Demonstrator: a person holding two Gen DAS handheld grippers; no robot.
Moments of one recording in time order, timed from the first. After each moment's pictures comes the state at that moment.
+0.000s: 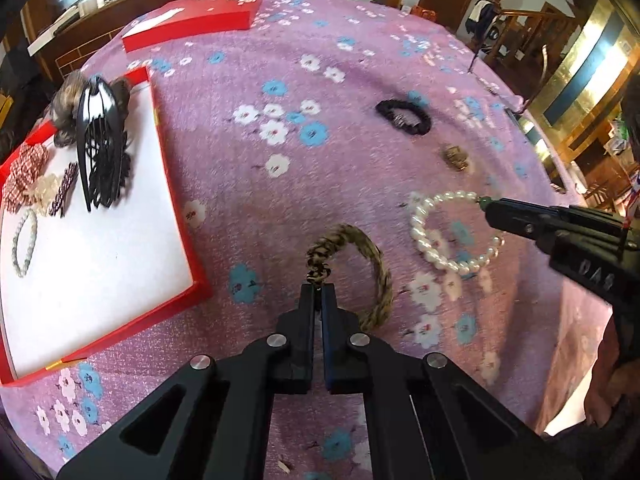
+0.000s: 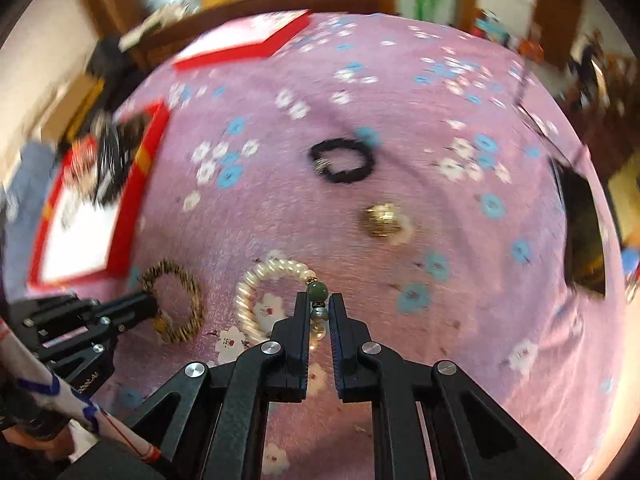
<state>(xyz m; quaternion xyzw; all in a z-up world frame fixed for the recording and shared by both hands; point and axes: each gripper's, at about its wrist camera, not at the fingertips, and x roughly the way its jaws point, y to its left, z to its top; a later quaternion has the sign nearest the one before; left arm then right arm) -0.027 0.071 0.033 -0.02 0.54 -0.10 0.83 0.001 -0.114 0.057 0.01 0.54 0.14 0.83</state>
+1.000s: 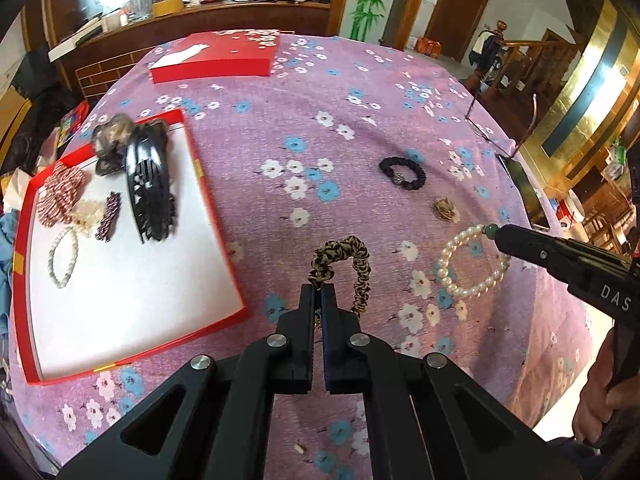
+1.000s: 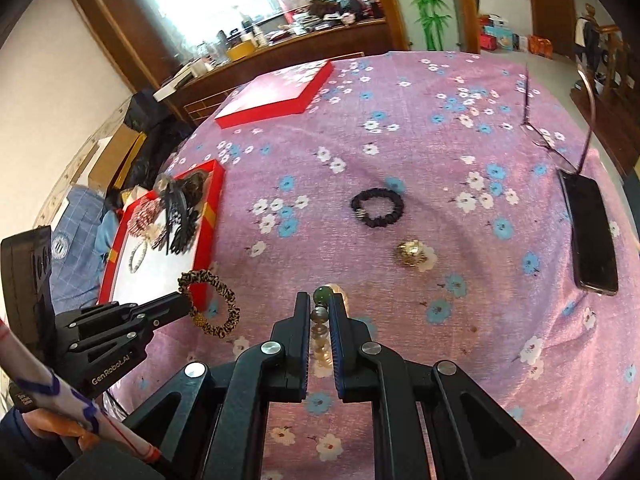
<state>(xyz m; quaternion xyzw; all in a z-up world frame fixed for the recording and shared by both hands) -0.039 0.094 0.081 -0.04 0.50 -0.08 0.86 -0.020 -0.109 0.104 0.08 0.48 0.20 0.85</state>
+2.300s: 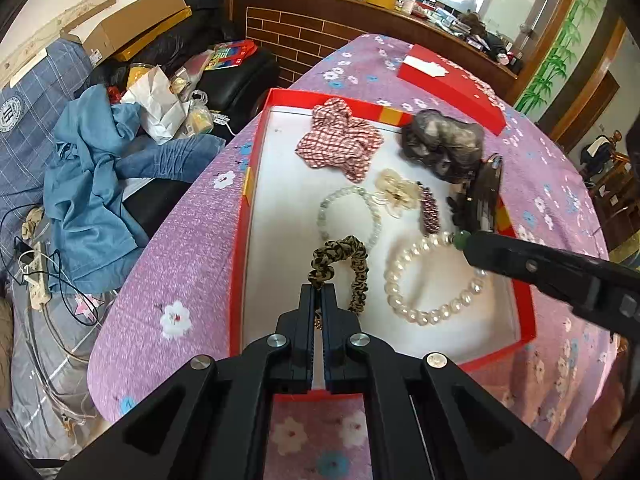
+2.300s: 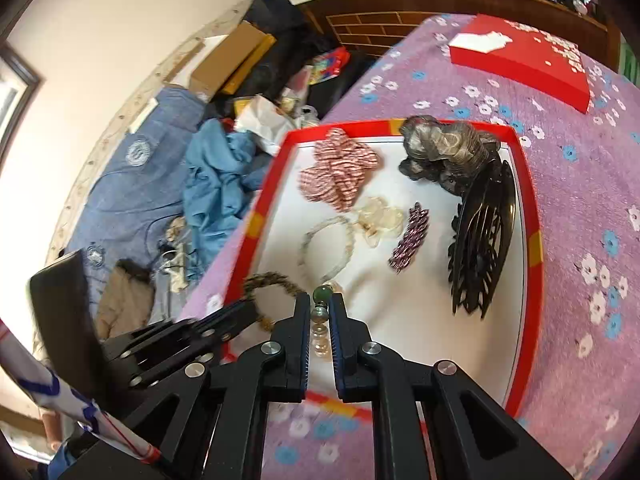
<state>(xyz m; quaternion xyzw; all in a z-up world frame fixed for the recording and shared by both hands) -0.076 0.341 0.063 -0.16 0.49 0.13 0.85 0.028 0.202 0.082 0.00 0.54 0.39 0.74</state>
